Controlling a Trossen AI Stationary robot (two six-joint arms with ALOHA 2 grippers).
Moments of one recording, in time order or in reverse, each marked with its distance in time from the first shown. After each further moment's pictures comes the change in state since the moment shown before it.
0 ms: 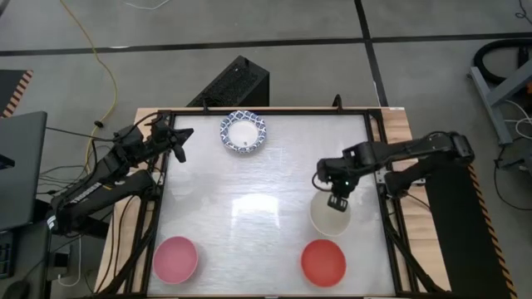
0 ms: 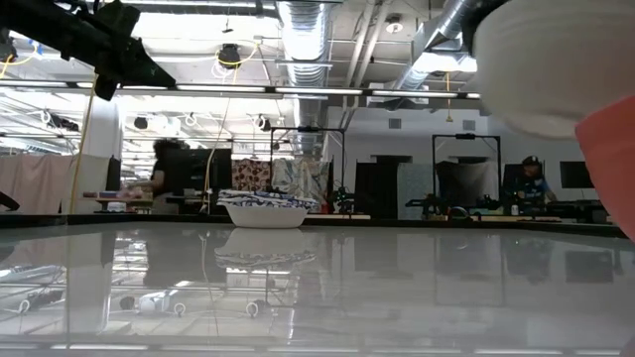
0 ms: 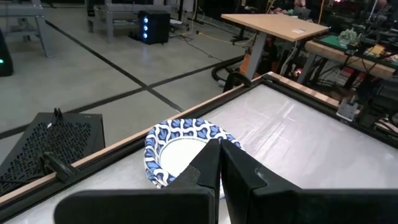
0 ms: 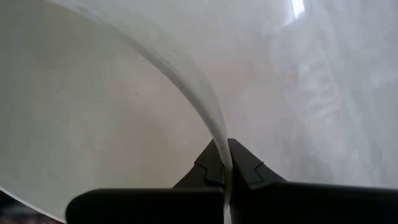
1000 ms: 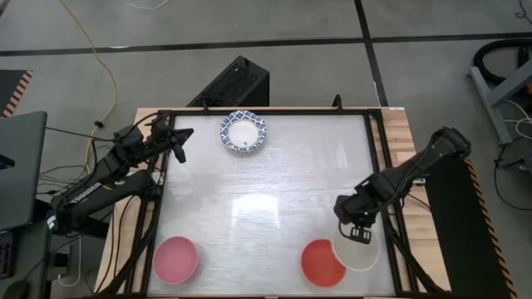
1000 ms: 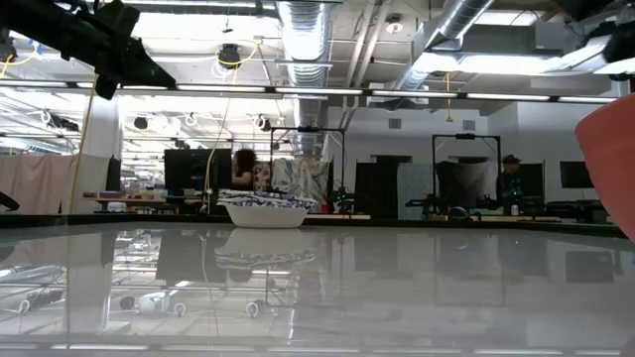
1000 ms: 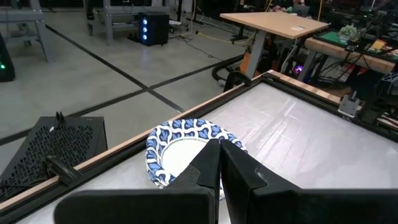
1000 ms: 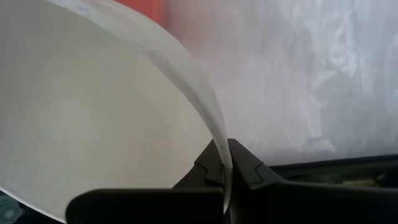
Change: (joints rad) left arm 0.000 0.000 0.000 0.000 0.002 0.027; right arm 0.429 -0.001 0.000 -0.067 -0.080 0.336
